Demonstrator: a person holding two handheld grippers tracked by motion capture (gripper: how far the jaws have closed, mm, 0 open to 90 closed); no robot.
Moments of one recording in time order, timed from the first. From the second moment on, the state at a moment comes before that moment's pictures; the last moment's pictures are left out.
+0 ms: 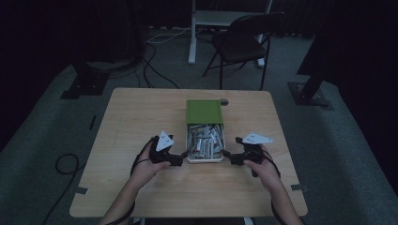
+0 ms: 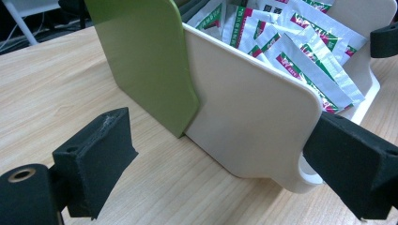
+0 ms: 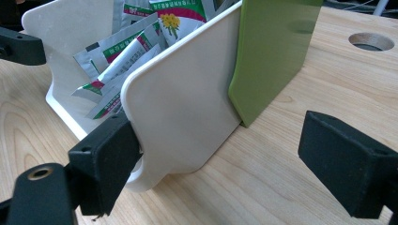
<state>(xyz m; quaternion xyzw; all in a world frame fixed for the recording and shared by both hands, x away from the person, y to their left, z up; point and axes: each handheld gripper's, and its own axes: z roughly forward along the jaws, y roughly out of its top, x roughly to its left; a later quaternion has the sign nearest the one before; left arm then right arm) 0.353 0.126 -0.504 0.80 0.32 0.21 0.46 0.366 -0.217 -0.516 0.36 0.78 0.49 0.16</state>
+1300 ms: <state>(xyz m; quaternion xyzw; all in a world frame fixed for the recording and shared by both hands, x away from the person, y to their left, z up) 0.371 0.126 -0.497 0.79 0.34 0.22 0.46 0.382 -0.213 -0.510 0.37 0.77 0.49 0.16</state>
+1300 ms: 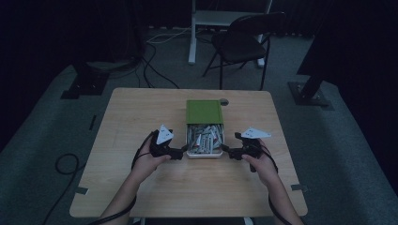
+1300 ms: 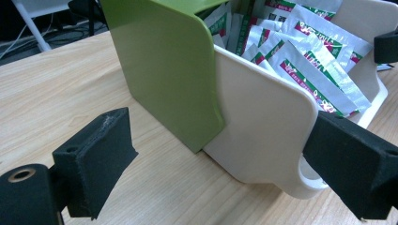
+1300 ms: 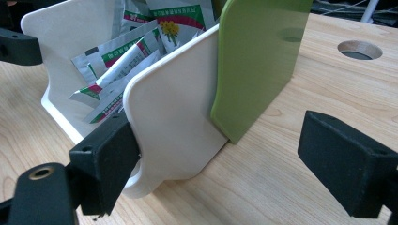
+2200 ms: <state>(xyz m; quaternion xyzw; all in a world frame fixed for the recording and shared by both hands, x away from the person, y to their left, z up) 0.383 0.123 -0.497 0.79 0.35 0.22 0.46 0.394 -0.209 -0.509 0.40 0.76 0.49 0.17</state>
